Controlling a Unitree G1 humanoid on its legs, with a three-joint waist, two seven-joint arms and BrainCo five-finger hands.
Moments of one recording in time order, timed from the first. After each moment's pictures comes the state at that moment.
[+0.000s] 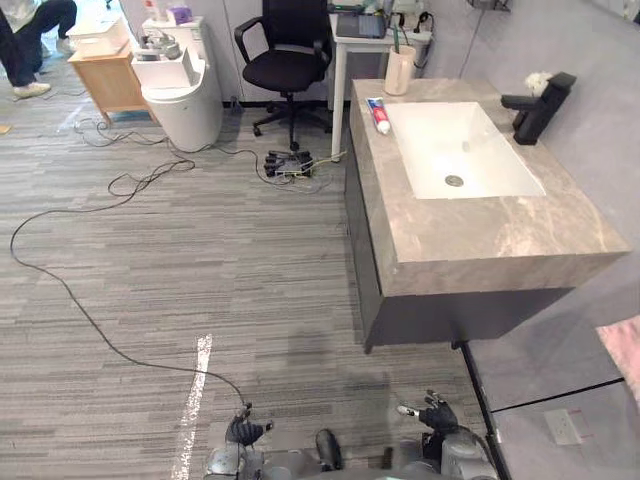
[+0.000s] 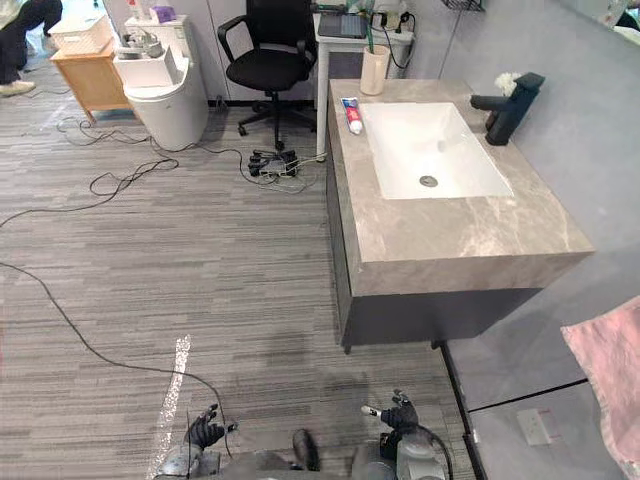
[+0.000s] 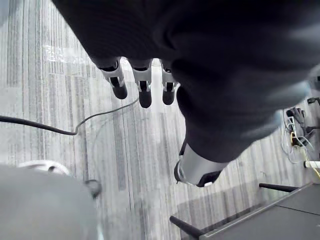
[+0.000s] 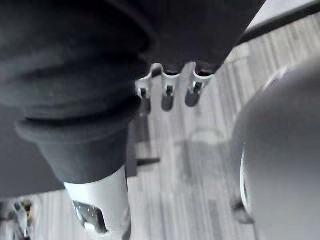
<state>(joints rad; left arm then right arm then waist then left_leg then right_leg) 0.06 0.09 0.07 0.95 0.09 -0.07 0.06 0.04 -0.01 -0.15 0.89 -0.04 -0.04 -0.08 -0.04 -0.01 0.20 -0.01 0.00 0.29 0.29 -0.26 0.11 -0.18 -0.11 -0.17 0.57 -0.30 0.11</state>
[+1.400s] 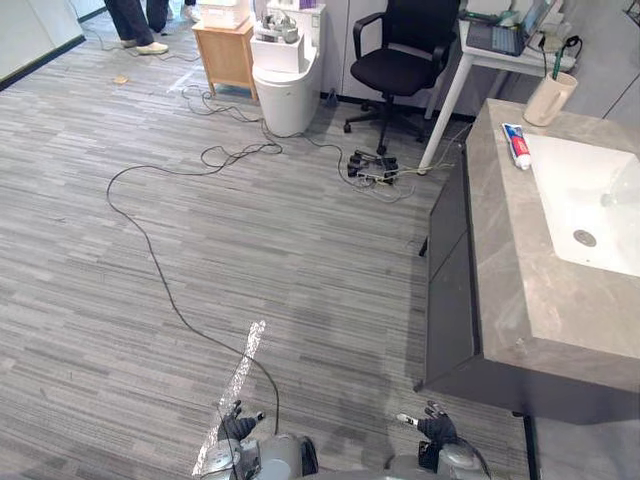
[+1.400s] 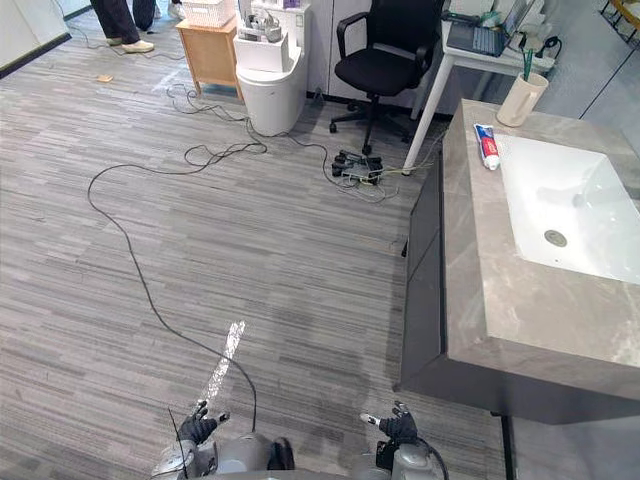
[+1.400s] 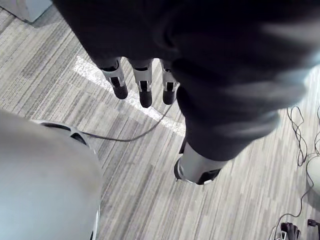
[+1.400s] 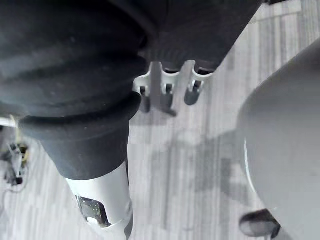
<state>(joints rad) 0.09 0.00 0.27 0.91 0.01 -0.05 0.07 0.06 0.05 -0.19 0.88 -0.05 -0.01 -0.10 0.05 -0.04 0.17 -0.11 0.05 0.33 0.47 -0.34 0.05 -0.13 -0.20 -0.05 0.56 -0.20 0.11</state>
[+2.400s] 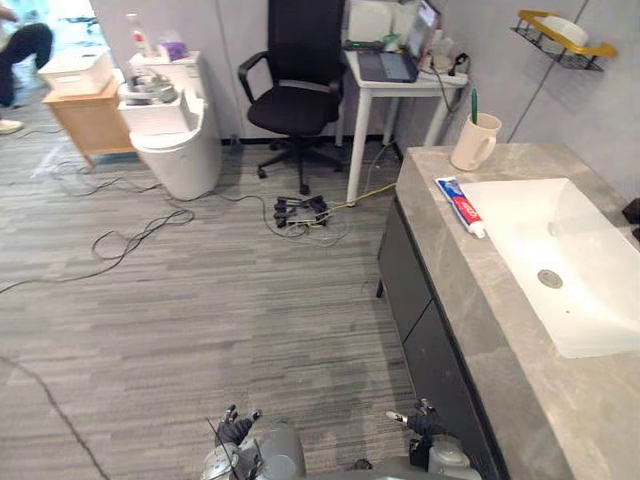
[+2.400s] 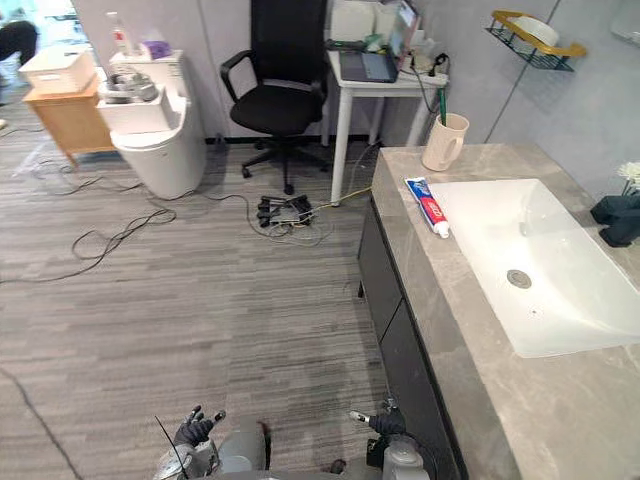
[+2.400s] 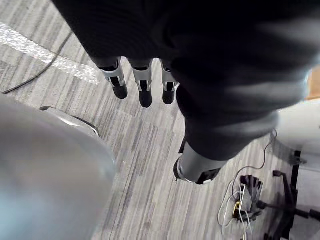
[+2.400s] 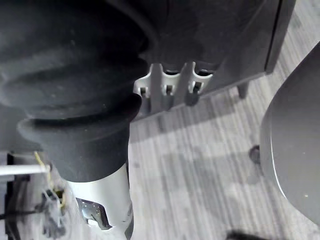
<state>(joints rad) 0.10 -0.06 0.40 0.90 -0.03 -0.06 0.04 0.07 0.08 -0.16 0.88 -0.09 -0.01 -0.11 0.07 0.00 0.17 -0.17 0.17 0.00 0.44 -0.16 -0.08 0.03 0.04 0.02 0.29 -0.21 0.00</state>
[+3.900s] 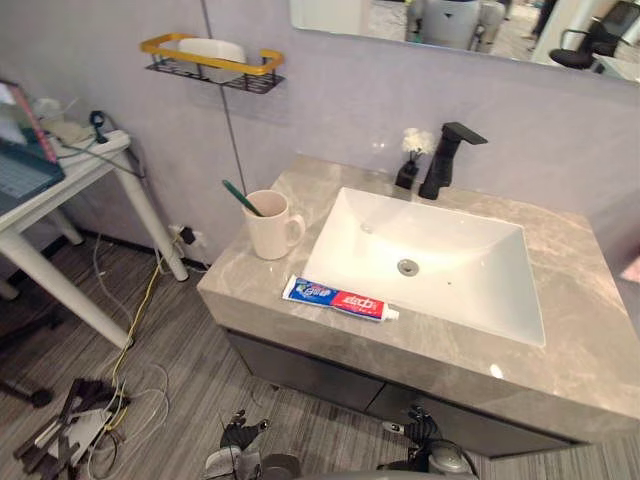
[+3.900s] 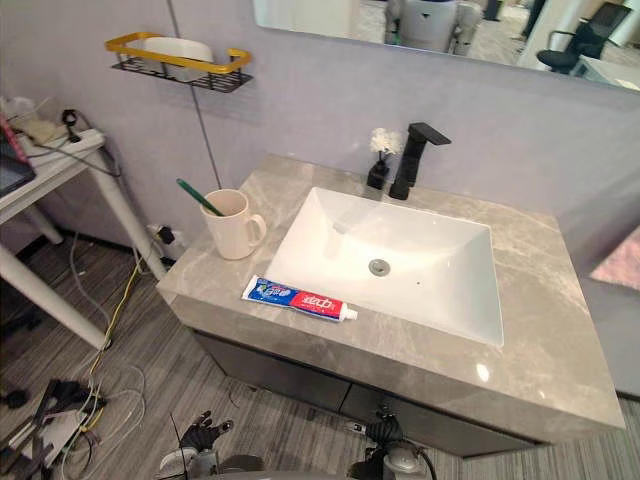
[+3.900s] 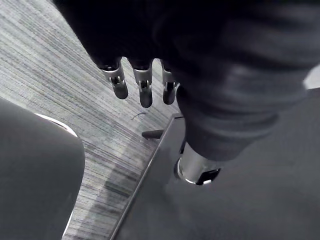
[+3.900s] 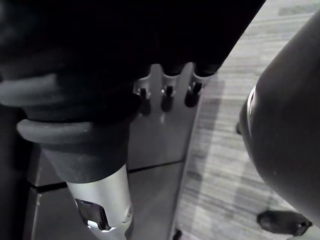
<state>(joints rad) 0.06 0.00 0.27 1.01 0.02 -0.06 0.02 0.06 0.07 -0.17 0.93 -0.12 0.01 -0.06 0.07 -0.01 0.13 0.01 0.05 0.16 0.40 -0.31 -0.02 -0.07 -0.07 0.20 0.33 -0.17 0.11</state>
